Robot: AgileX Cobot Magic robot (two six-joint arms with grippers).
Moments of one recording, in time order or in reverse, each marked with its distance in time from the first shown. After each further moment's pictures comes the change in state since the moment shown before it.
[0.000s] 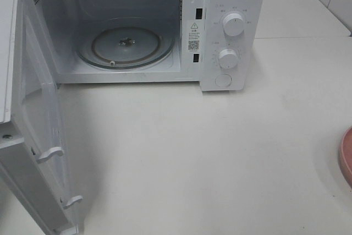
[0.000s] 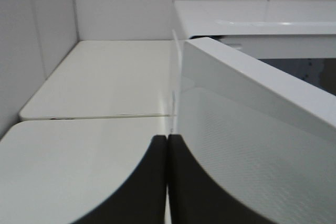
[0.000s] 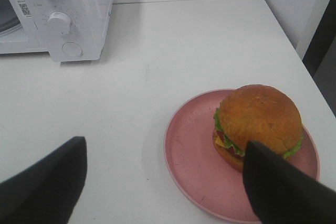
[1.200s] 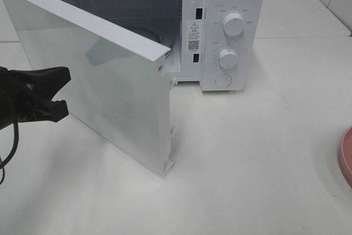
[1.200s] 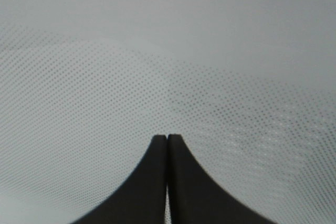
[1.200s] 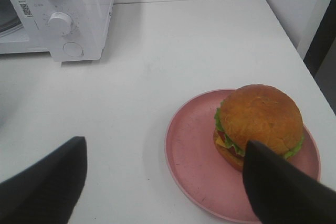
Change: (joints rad) left arm -0.409 0.636 -0.108 -0.039 -0.421 -0.014; right arm 0.000 0.000 0.000 0.003 0.000 -0.001
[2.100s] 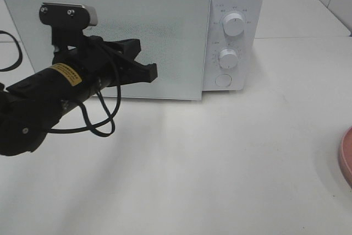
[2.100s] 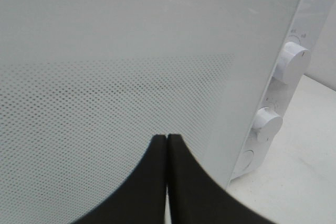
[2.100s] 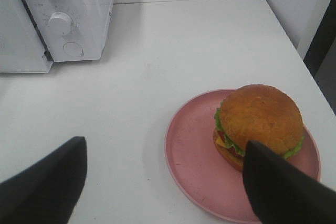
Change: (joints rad) left arm -0.337 0.271 -0.407 -0.442 0.091 0.199; right arm 0.000 0.000 0.000 0.000 0.000 0.000
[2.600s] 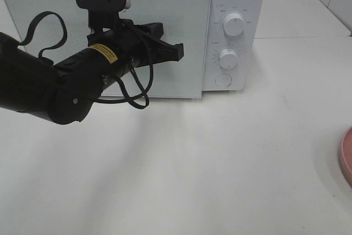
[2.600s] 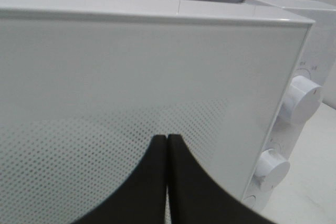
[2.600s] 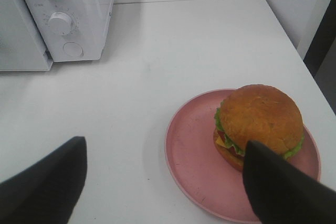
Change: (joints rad) left arm -0.011 0.132 -0.228 -0.031 0.054 0.029; right arm 0.000 0.000 0.000 0.000 0.000 0.000
